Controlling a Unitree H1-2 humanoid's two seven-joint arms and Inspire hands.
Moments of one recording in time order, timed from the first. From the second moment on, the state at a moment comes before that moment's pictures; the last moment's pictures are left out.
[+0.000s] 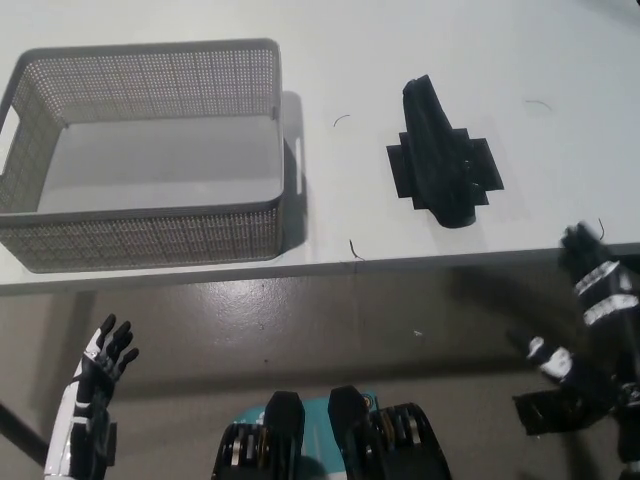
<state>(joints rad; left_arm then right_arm) 0.08 0.13 0.12 0.06 -0.11 -0.41 -0.11 -0.04 -0.13 -0.05 -0.27 0.12 -0.15 0.09</state>
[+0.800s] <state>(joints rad) 0.12 0.12 0.13 0.04 -0.12 -0.43 -0.14 -0.64 -0.22 -0.15 0.31 0.23 -0.05 0.11</state>
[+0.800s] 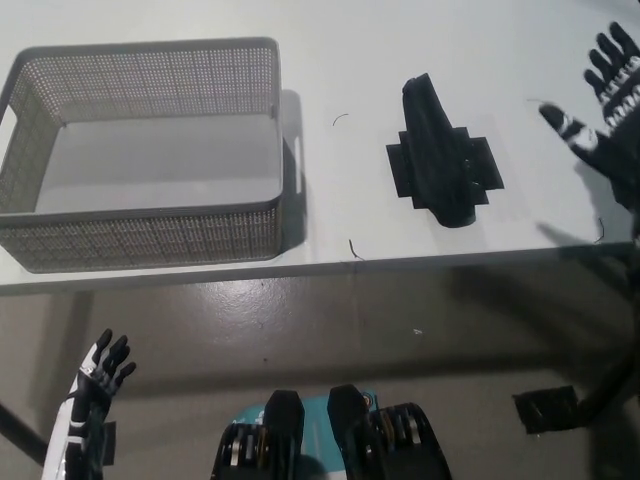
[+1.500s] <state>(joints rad) 0.15 0.10 0.13 0.03 -0.12 -0.43 -0.15 -1.12 -0.22 -0.21 1.32 0.26 -0.13 0.15</state>
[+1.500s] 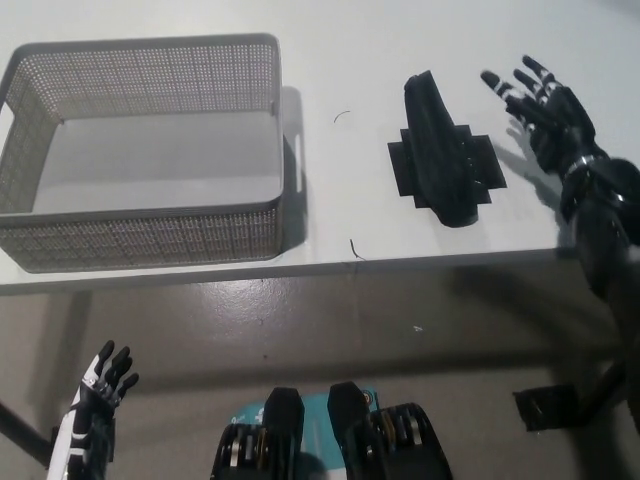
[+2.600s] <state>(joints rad) 0.15 0.08 0.16 -0.01 -0.14 -0.43 -0.18 -1.16 -0.07 -0.23 1.42 0.26 -0.17 0.16</state>
